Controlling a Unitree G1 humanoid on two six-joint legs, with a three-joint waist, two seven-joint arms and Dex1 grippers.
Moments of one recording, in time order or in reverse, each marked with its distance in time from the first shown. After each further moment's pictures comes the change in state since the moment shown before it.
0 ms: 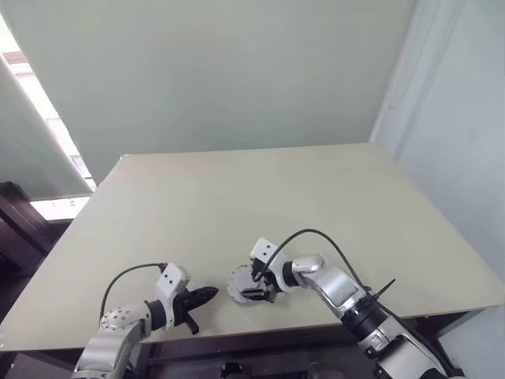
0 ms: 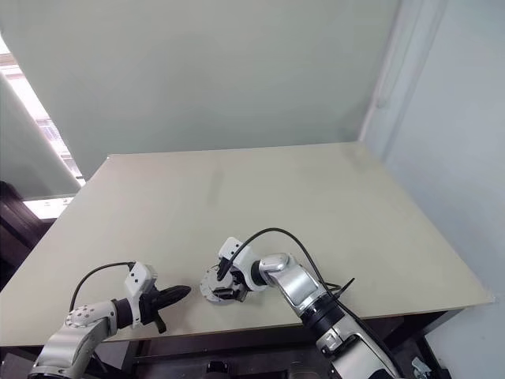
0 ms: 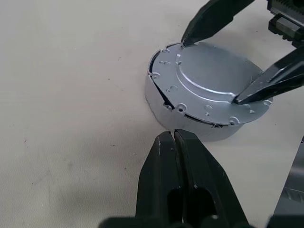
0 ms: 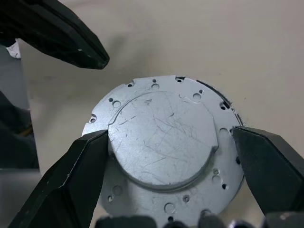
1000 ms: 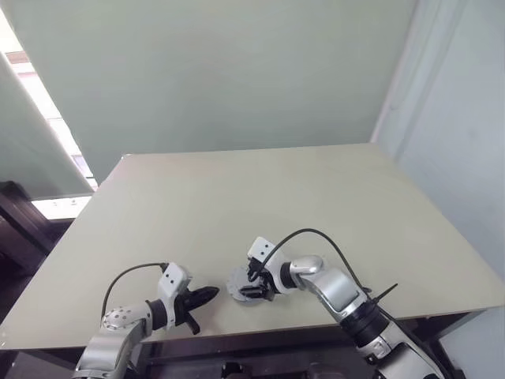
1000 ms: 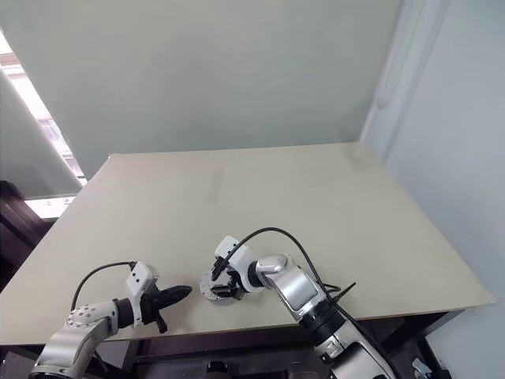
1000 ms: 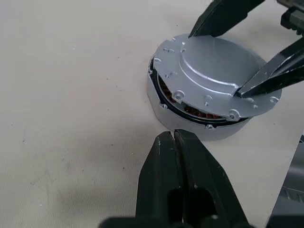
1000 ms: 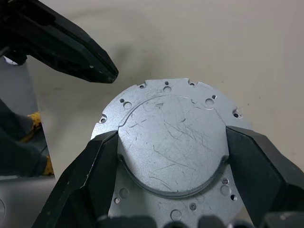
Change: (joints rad) left arm -0.005 0.000 -0.008 0.000 0.000 0.001 0.000; right arm 0.061 0.015 -0.007 -0.159 -0.003 0.141 -0.062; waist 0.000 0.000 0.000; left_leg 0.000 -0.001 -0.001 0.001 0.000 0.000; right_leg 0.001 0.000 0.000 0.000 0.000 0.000
